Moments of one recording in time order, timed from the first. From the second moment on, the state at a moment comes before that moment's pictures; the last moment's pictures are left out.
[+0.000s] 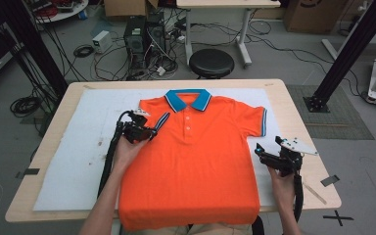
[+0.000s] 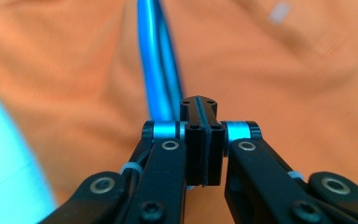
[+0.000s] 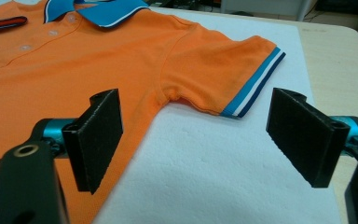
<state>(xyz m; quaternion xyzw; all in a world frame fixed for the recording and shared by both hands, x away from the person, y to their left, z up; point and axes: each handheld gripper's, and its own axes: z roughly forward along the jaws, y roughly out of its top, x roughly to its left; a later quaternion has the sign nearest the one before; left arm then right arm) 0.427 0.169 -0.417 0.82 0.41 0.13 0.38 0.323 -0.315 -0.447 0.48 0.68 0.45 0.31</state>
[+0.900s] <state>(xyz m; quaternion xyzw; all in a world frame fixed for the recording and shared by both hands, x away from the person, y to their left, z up) 0.424 0.171 -0.409 0.85 0.41 0.15 0.30 0.323 -0.315 -0.447 0.48 0.69 0.45 0.31</state>
